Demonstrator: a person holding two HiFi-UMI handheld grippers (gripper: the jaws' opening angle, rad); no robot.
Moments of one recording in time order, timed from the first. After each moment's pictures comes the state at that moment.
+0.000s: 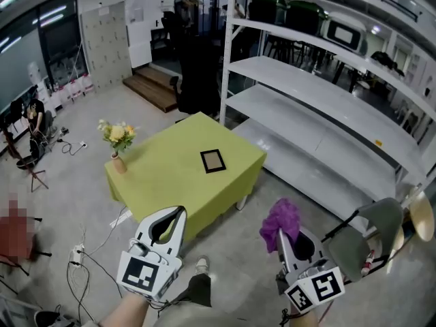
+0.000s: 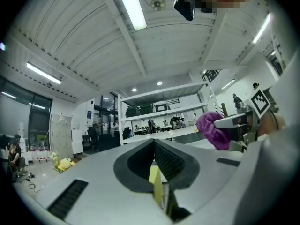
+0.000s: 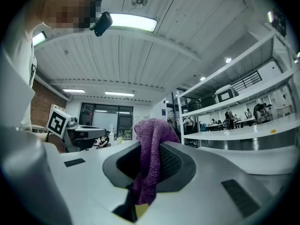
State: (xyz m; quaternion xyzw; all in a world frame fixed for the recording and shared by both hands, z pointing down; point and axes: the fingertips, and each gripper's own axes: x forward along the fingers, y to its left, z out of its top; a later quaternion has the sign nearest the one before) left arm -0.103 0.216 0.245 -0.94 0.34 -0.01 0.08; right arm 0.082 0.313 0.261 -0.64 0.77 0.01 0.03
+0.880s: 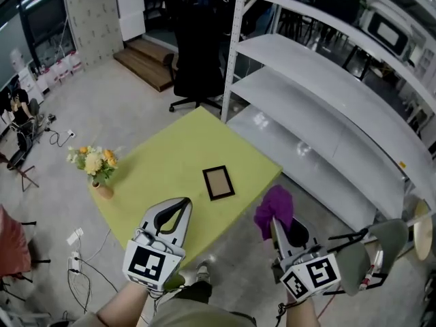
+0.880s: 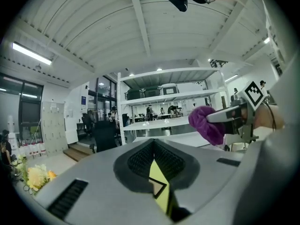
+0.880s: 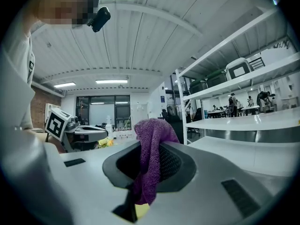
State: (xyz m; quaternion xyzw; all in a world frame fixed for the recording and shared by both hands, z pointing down) left arm -0.039 -0.071 0.286 -0.95 0.32 -0.08 0.04; right arm 0.125 0.014 0.286 -0.63 0.77 -0.06 -0.01
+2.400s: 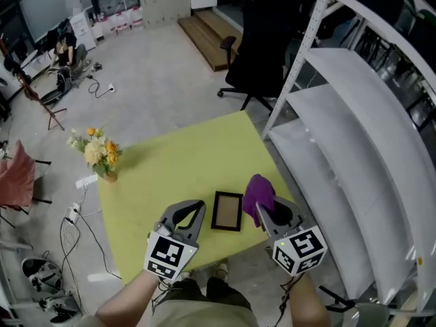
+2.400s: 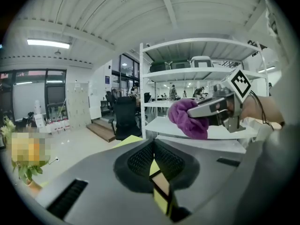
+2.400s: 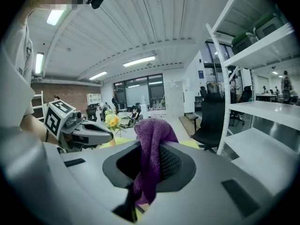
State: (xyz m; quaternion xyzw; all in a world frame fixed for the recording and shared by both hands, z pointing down) left arm 0.022 -0.224 0.402 -0.88 0.45 -0.17 -0.06; right arm 0.149 -0.239 0.382 -0.40 0.90 -0.11 -0.14
